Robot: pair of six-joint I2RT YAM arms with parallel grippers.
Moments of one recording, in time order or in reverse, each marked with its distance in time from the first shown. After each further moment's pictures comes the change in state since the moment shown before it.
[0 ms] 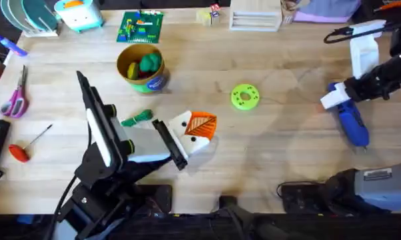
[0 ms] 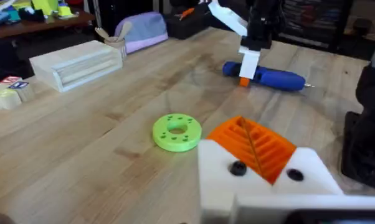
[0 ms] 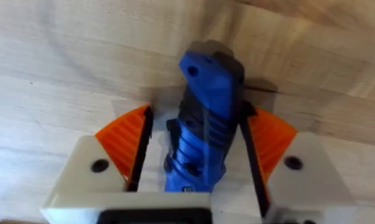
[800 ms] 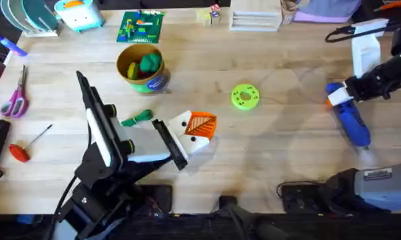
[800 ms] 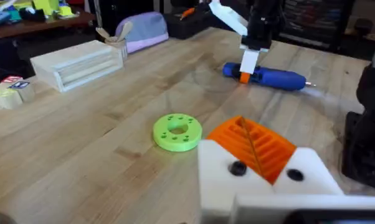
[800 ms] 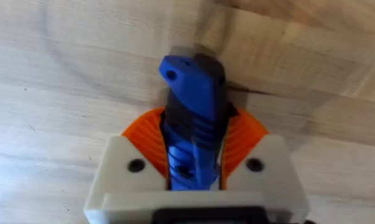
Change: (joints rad) left arm 0.000 0.000 0.000 0.000 -0.002 0.000; right arm -0.005 0.003 0.003 0.021 0.004 0.008
